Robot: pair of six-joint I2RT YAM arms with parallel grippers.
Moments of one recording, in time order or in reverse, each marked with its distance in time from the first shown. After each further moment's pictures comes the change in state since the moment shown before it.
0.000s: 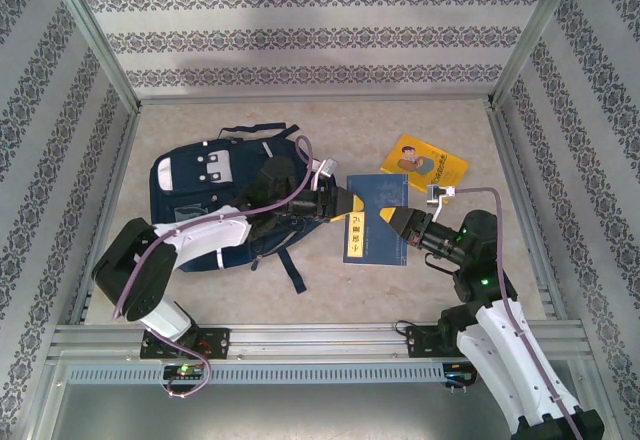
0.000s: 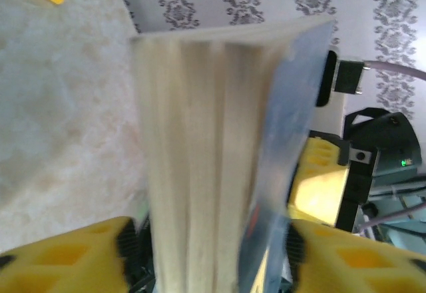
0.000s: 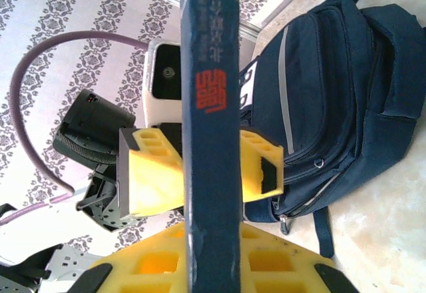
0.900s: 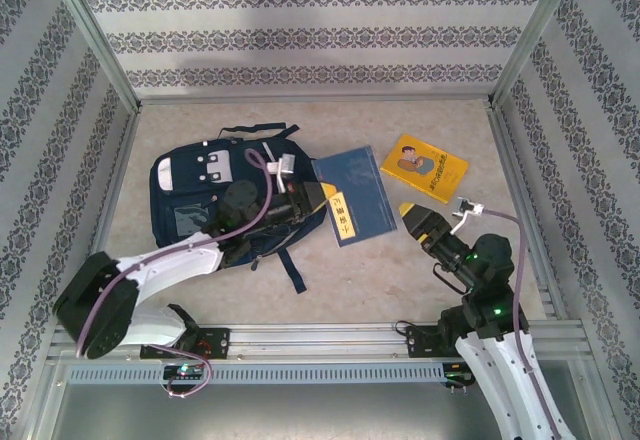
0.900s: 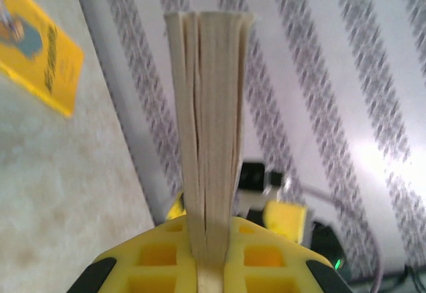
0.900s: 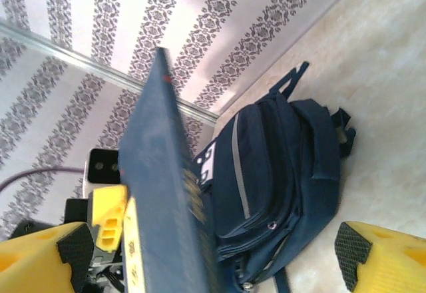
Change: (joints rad) left arm -0.001 -0.292 -0.261 0.224 -0.423 -0.172; right arm 0.042 -0.291 -0.046 -0.206 0.373 0.026
